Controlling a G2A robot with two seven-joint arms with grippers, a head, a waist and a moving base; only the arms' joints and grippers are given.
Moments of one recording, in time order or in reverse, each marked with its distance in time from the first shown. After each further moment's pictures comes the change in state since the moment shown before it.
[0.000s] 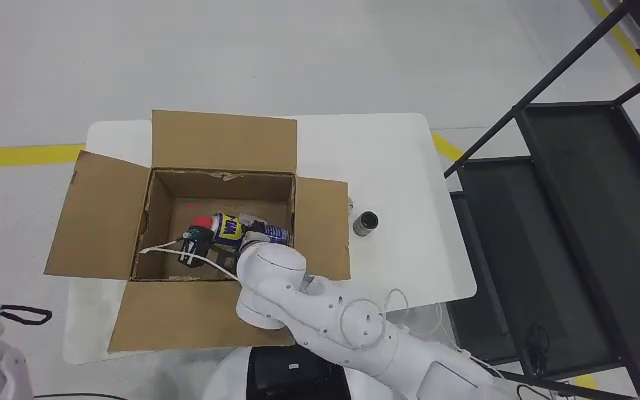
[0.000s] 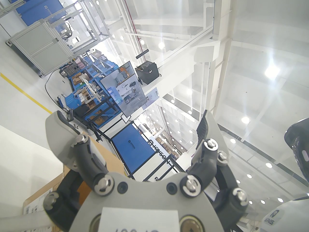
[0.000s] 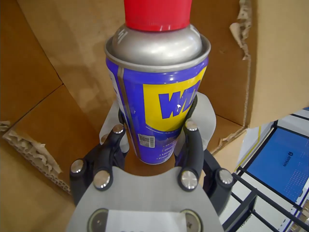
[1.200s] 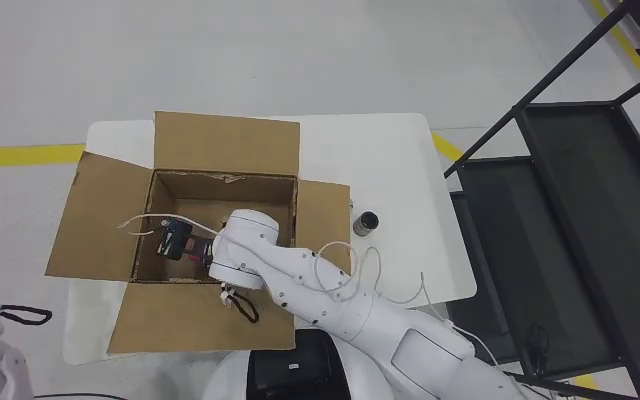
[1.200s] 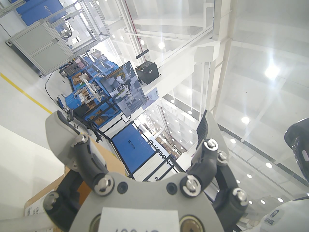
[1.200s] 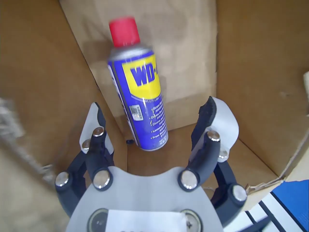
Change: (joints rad) left arm 0.000 0.000 0.000 0.000 0.000 0.000 0.000; right arm 0.170 -0.098 0.034 0.199 0.346 0.025 0.026
